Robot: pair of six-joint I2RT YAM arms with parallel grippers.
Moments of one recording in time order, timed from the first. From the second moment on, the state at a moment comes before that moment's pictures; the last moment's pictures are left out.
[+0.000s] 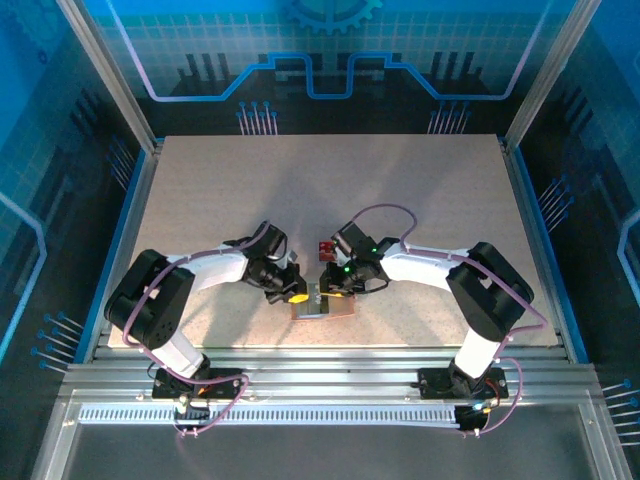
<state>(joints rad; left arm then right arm) -0.47 1.62 0.78 -0.39 0.67 -0.83 0.75 1.72 0.97 -0.38 -0.40 0.81</state>
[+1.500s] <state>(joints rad) -0.51 1.65 0.84 -0.55 0.55 -0.72 0.70 1.72 0.82 -0.11 -0.56 0.90</state>
